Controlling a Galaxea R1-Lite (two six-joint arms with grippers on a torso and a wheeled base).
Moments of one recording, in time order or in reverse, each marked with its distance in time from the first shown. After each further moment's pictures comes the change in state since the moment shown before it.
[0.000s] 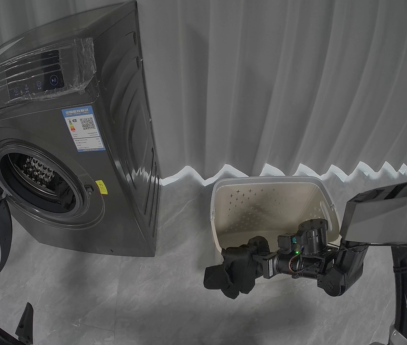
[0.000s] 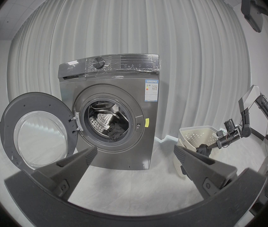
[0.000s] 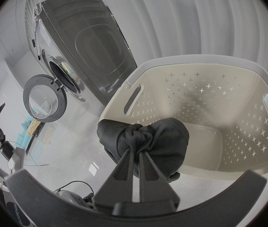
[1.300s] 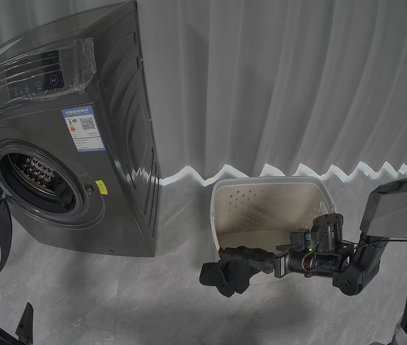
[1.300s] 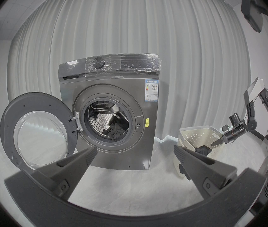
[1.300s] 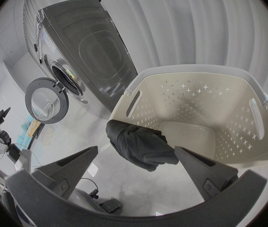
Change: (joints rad) left arm 0.000 0.000 0.000 0.000 0.000 0.000; right arm -0.013 -0.148 0.118 0.031 -0.001 0.001
